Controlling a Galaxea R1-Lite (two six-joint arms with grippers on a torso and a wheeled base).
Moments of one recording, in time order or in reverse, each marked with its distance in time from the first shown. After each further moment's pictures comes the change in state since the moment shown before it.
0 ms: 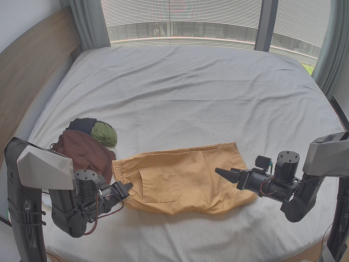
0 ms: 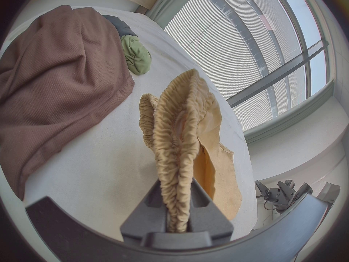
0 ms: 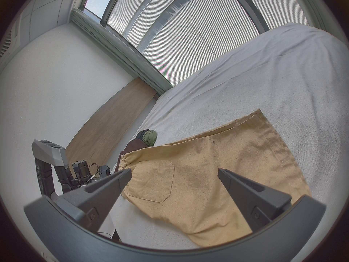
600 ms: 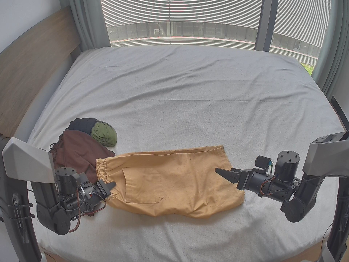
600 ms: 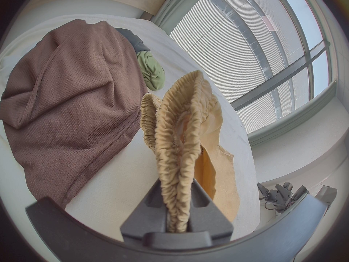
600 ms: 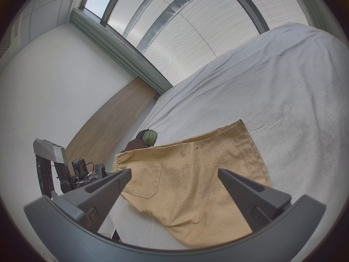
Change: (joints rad) left arm 0.149 -0.071 0.097 -0.002 -0.099 0.066; right arm 0.000 0.000 0.001 0.000 0.000 0.000
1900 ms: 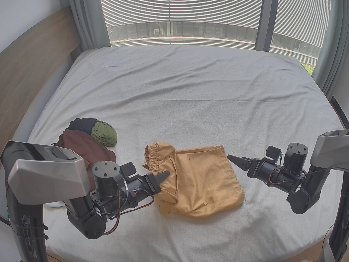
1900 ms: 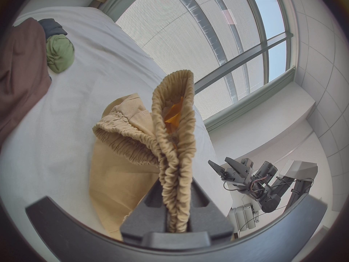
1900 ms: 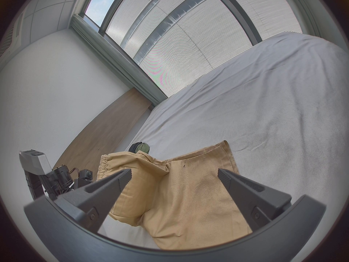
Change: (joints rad) left arm -0.371 -0.003 -0.249 0.002 0.012 -0.044; right arm -0.103 -0.021 -0.036 0.000 0.017 -0.002
